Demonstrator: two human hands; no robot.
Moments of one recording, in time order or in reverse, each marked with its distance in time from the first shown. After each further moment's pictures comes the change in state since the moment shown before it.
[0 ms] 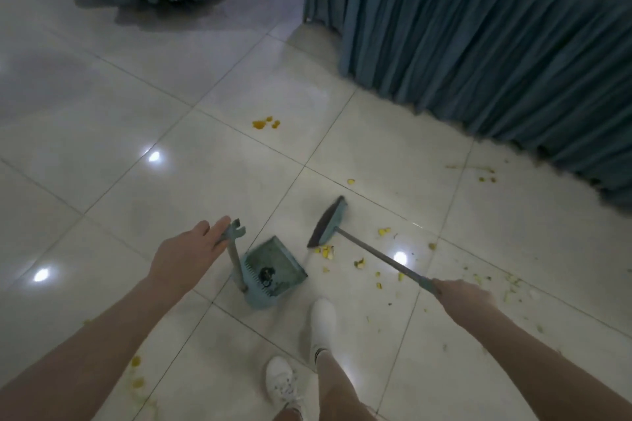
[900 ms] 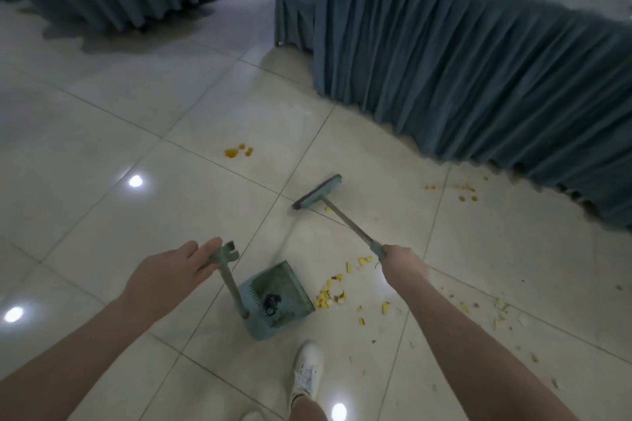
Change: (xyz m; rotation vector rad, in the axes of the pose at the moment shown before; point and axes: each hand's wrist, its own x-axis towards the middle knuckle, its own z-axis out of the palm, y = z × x) left_hand 0.121 0.045 -0.014 0.020 0.051 0.209; right_hand 0.134 0.002 -0.103 0.523 0.143 0.093
